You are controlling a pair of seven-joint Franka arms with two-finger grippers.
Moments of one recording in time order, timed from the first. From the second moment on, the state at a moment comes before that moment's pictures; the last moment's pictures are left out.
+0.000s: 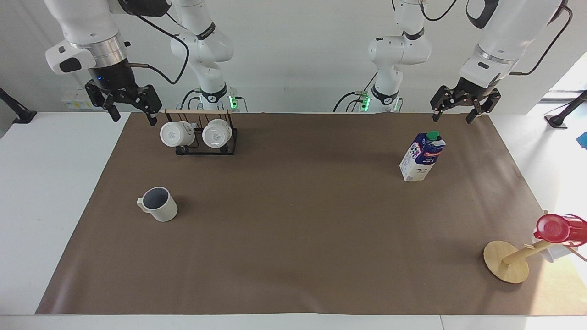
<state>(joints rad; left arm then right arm) -0.09 -0.13 0.00 -1.73 -0.03 1.62 0.03 -0.09 0.03 0.06 -1.48 -0.04 1.60 0.11</state>
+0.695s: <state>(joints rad) -0.09 -0.13 0.01 -1.73 -0.03 1.62 0.03 -0.09 0.21 0.06 -1.48 -0.04 1.80 0.11</state>
